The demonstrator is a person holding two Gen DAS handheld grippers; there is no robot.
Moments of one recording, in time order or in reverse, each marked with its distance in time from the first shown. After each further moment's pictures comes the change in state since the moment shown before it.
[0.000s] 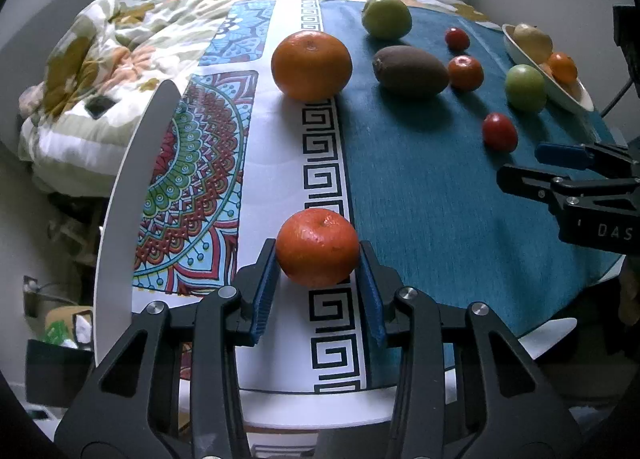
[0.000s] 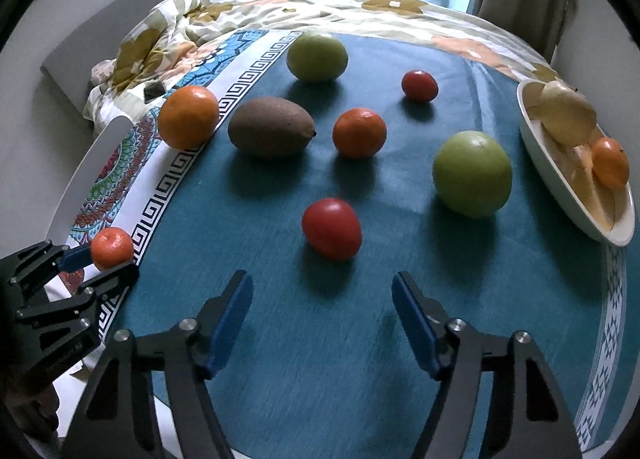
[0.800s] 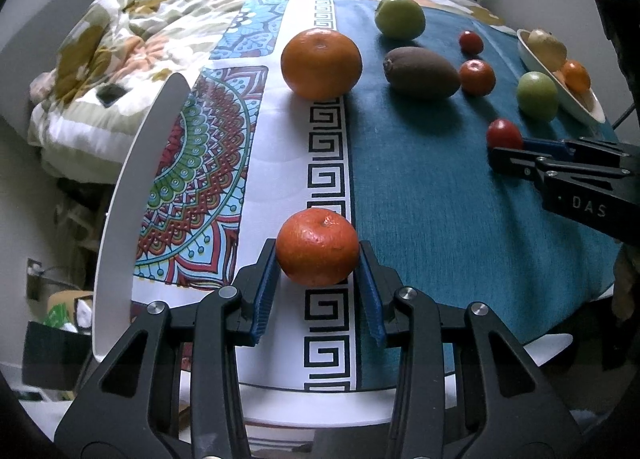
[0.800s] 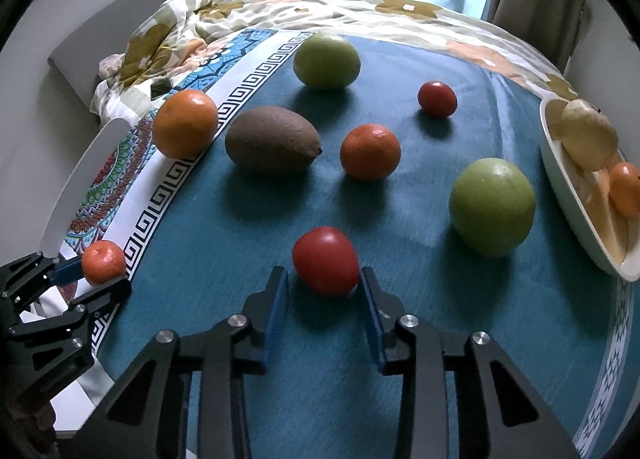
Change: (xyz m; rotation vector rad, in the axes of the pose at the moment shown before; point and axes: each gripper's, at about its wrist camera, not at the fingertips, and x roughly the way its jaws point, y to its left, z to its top) left arm 0.001 0.000 0.001 -0.053 0.015 0.033; right arm 0.015 0.001 0.016 -0.047 -0.005 0.015
